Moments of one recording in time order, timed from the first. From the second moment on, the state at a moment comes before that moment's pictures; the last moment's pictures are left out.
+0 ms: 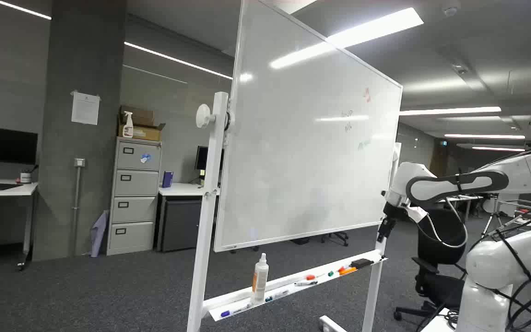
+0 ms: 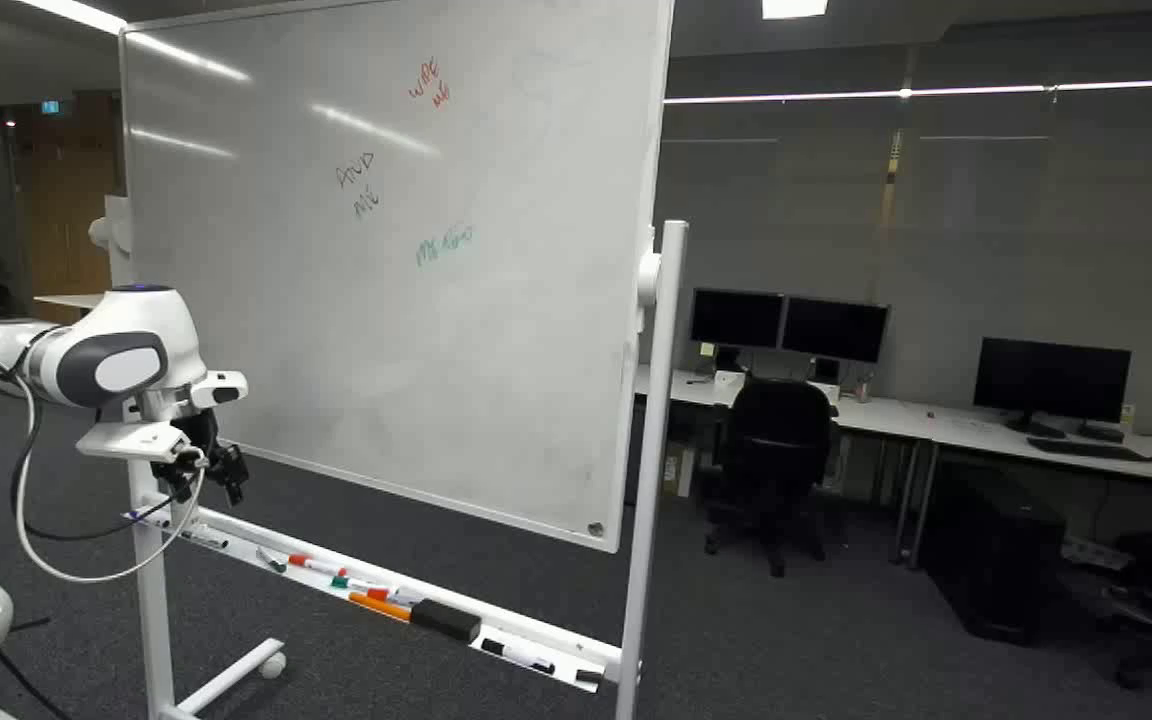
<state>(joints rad) 0.07 -0.91 0.01 -2.85 -0.02 2.17 -0.12</state>
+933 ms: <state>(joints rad) -0.23 -0.74 -0.04 -2.79 -0.10 2.22 0.10</state>
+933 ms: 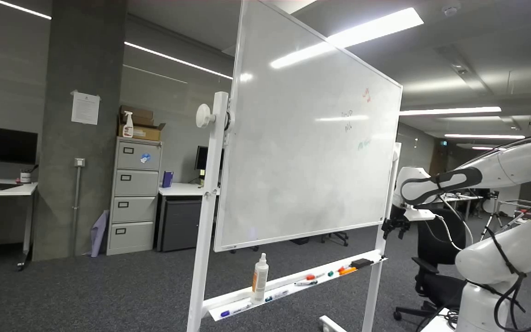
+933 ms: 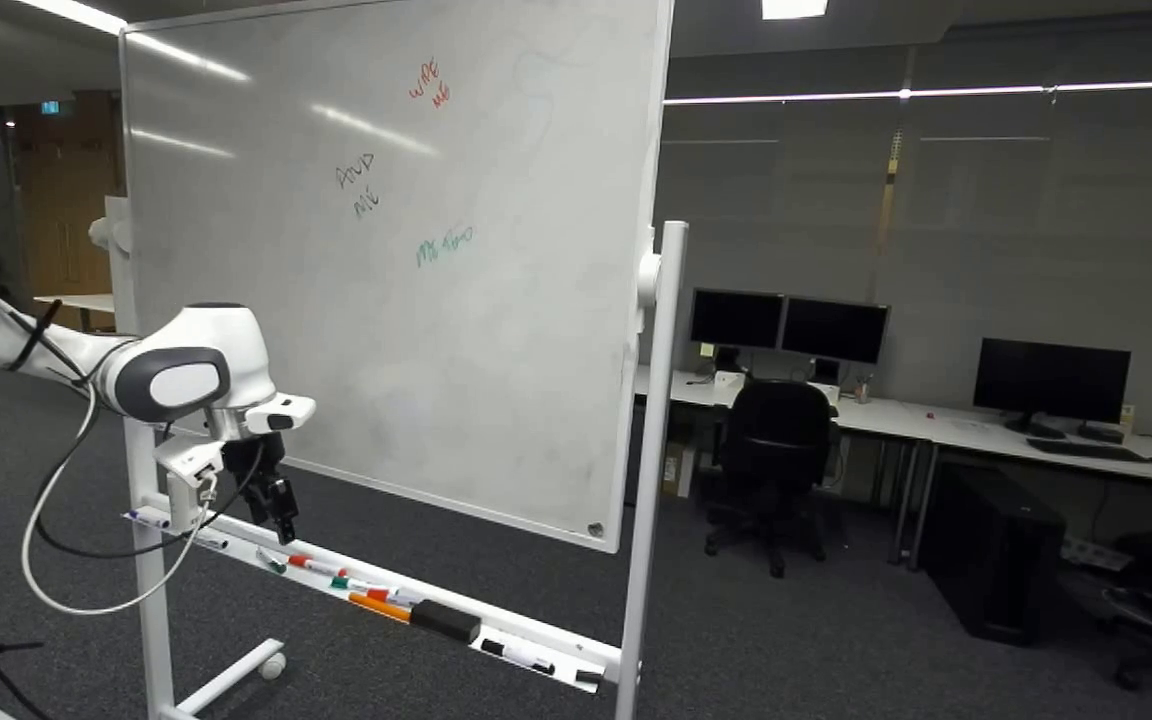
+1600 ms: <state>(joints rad) -0.40 -0.30 -0.10 -2.63 -0.12 2.33 0.45</state>
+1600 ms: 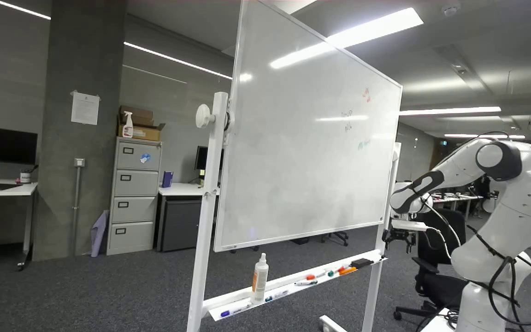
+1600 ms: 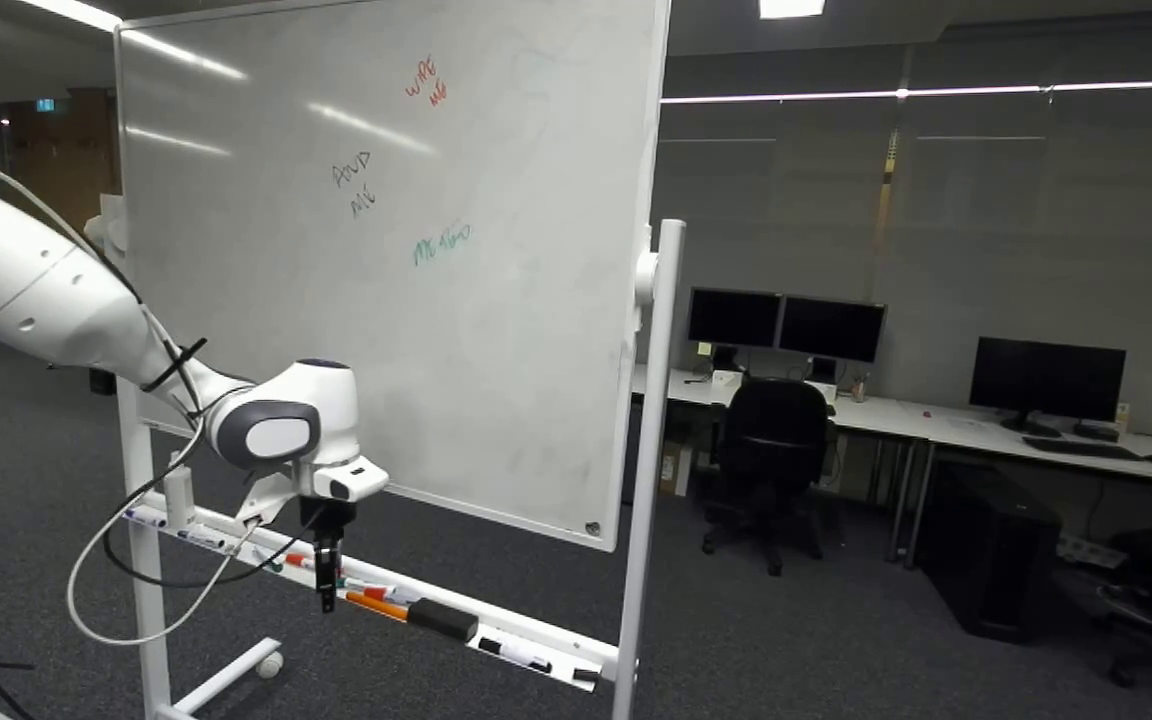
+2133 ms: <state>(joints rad) -0.36 0.04 -0.16 -2.43 -0.08 2.56 0.80</state>
